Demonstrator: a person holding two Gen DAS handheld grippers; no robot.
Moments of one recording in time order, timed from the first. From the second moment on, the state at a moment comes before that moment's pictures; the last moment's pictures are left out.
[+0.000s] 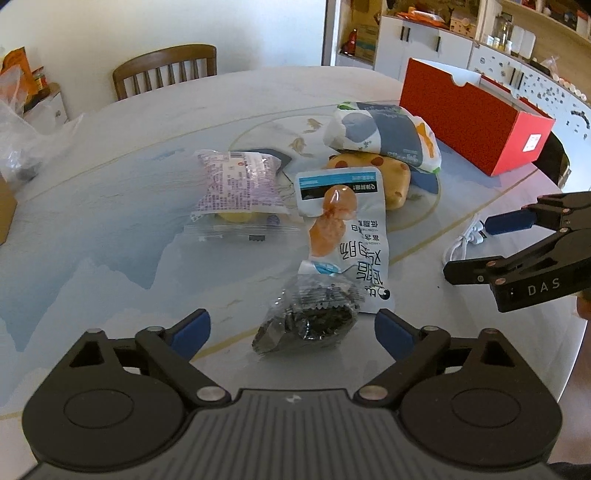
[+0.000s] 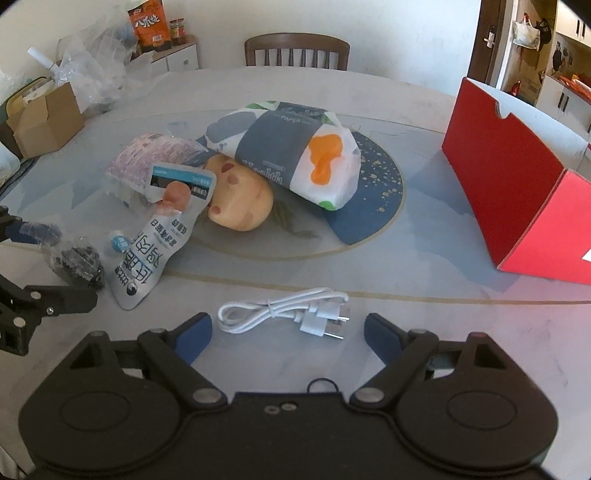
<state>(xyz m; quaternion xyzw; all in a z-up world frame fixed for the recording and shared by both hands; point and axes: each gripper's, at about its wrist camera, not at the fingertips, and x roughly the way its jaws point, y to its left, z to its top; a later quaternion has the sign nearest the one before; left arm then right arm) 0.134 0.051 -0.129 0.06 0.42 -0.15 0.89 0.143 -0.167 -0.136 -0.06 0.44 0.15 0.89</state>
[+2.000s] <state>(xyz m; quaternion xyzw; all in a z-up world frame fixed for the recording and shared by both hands) 0.168 -0.050 -0.044 0.00 0.40 -0.25 0.88 0.126 -0.264 -0.047 0.00 0.37 0.10 0.92</state>
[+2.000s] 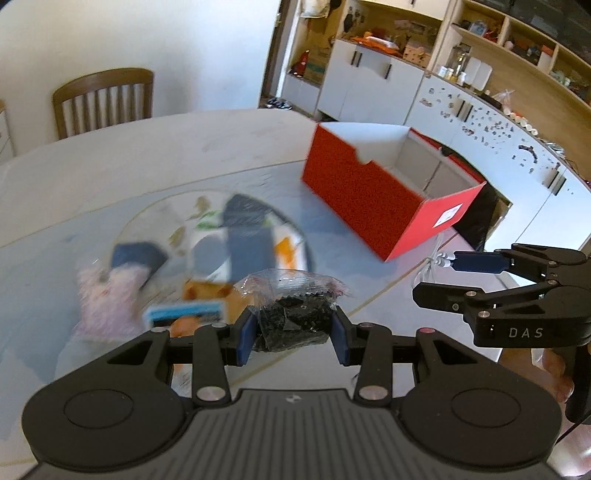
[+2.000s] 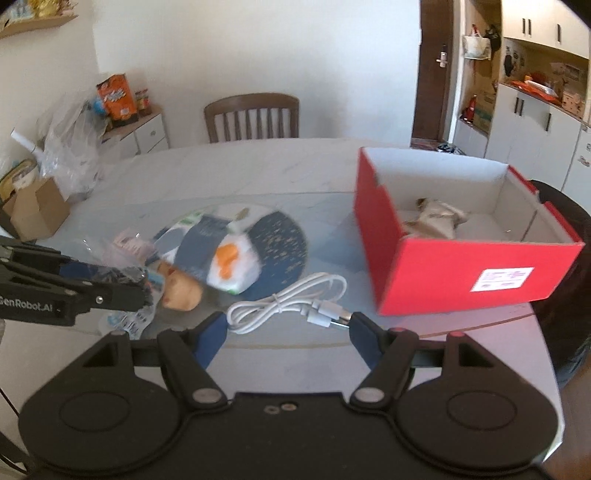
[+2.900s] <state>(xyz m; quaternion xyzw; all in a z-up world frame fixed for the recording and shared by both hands) 0.233 -0.222 -0.002 0.03 0.38 -0.30 0.88 0.190 -0.412 -0.017 0.01 0.34 0.07 0.94</state>
